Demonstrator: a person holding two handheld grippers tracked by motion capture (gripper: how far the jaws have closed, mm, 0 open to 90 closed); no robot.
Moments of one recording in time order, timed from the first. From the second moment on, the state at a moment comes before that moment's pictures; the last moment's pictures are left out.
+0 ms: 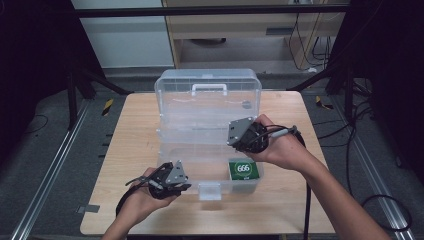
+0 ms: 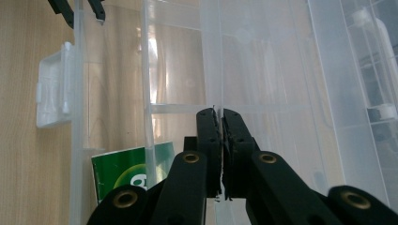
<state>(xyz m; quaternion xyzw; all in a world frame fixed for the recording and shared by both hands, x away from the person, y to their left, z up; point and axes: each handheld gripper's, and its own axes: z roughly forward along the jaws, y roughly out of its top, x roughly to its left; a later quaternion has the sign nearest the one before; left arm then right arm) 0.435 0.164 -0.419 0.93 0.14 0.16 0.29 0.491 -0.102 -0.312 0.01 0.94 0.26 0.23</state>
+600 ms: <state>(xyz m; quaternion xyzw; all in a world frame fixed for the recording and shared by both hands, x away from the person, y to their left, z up) 0.437 0.162 -0.420 0.93 0.14 0.16 0.29 0.475 -0.109 -0.326 0.00 0.94 0.27 0.22</state>
